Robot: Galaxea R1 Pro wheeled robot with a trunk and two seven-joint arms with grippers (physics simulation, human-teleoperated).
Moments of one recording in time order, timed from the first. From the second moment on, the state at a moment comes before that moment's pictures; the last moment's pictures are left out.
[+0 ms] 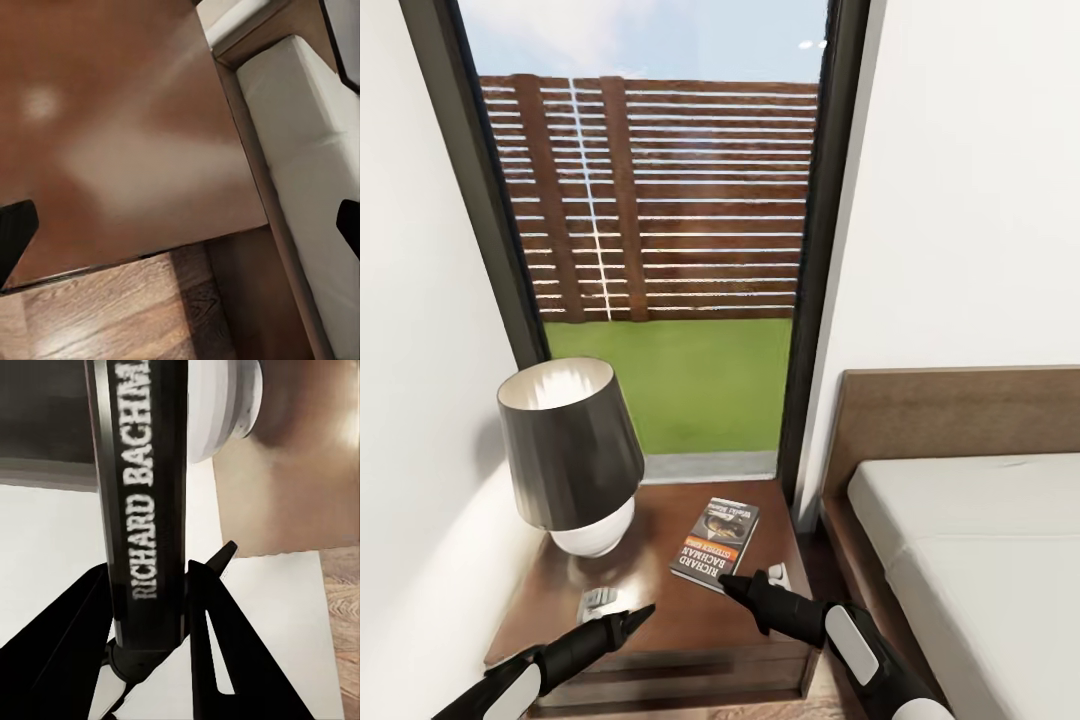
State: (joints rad) left arm -0.46 0.21 -0.49 -0.45 0.90 0.07 -0.72; right arm -0.48 0.08 0.02 -0.61 -0.75 0.75 0.63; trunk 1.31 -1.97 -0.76
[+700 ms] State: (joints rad) left arm -0.46 0.21 -0.49 -0.45 0.90 0.07 -0.72; right arm -0.48 0.08 0.02 -0.61 -0.75 0.75 0.63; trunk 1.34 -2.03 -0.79
